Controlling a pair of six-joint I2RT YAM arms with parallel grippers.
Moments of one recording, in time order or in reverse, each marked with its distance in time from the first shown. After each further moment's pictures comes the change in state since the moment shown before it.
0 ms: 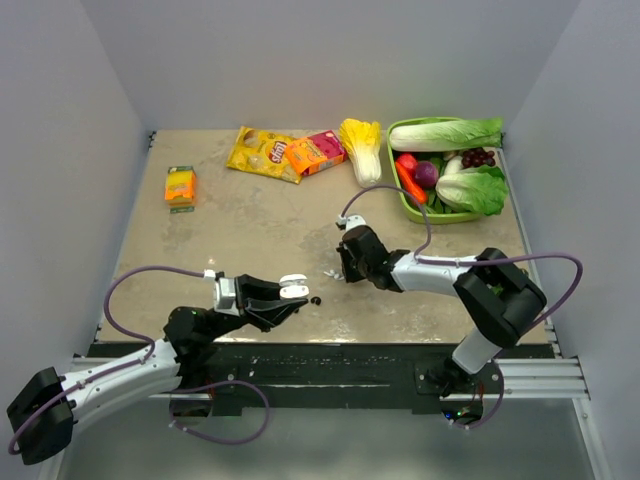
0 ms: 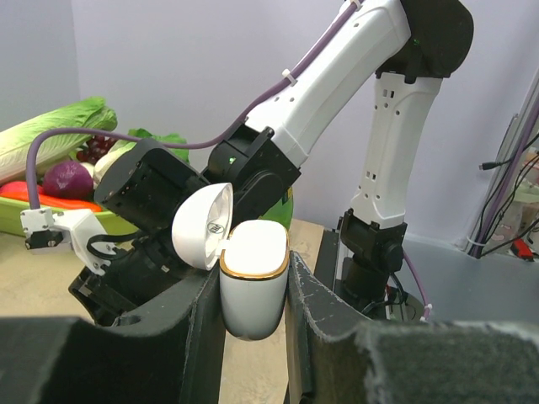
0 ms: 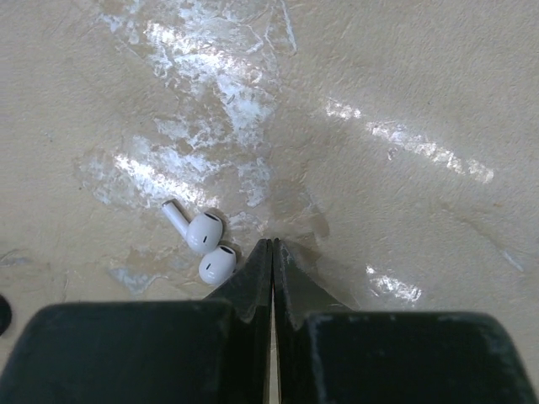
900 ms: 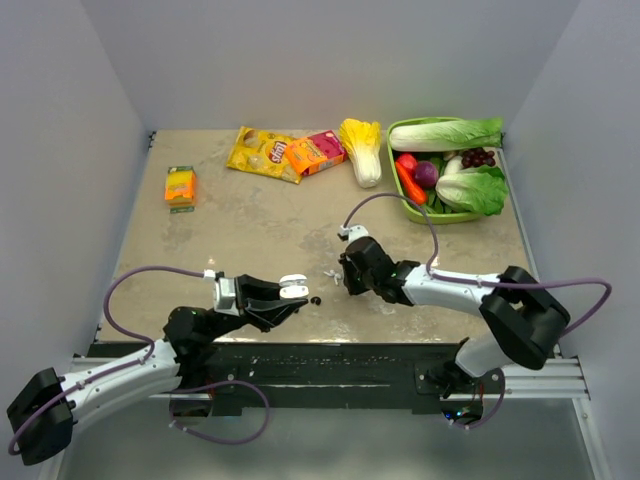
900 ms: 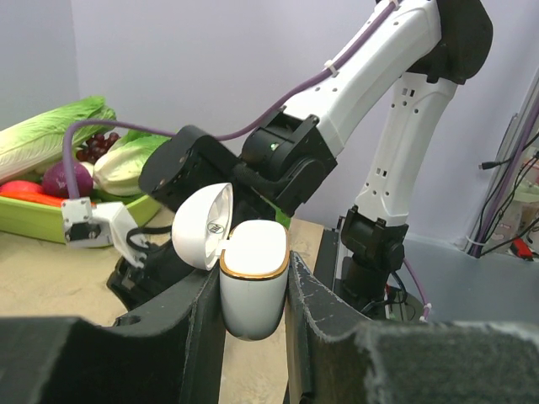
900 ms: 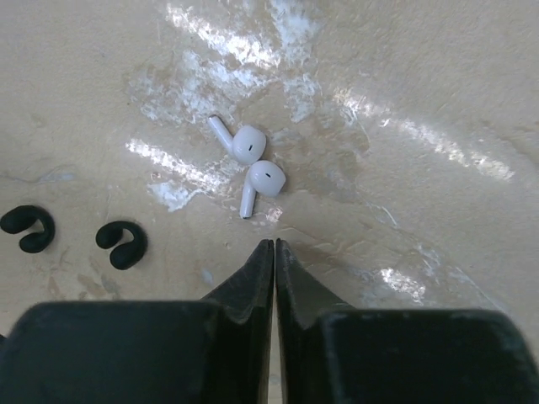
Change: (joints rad) left arm 0.000 -0.003 0.000 -0.011 0.001 -0.001; right arm 0.072 -0.134 -0.084 -0.058 -0.023 0.040
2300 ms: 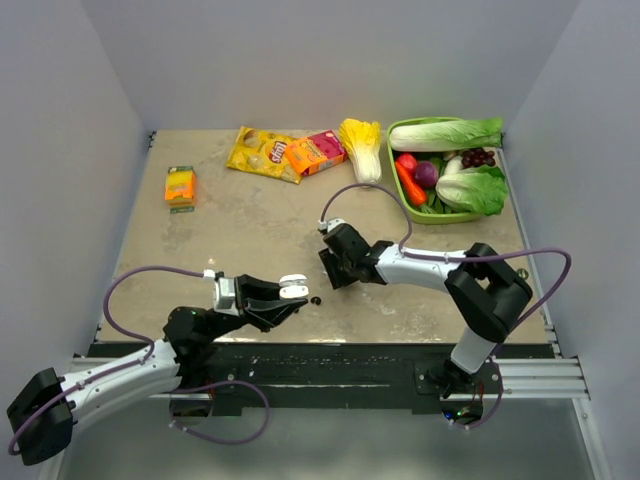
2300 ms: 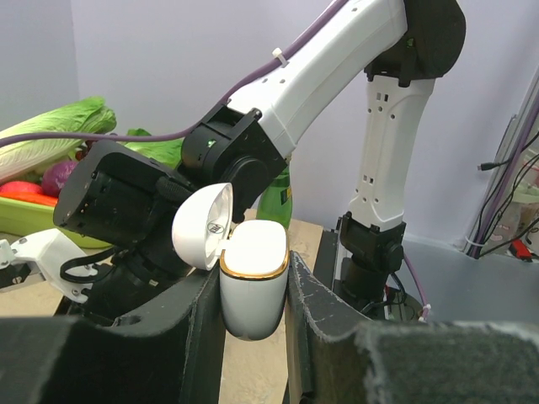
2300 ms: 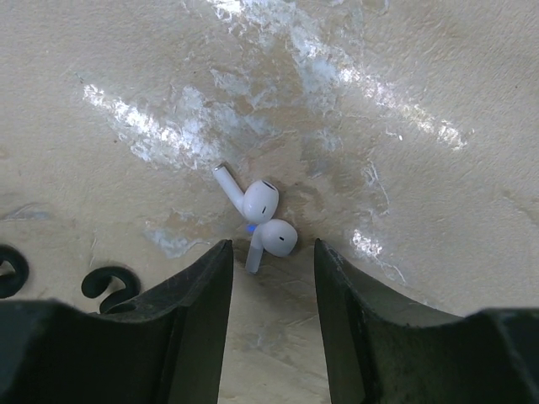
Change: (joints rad) left arm 0.000 -0.003 0.000 0.000 0.000 -0.003; right arm 0.000 0.196 0.250 -0.205 0.010 -0.079
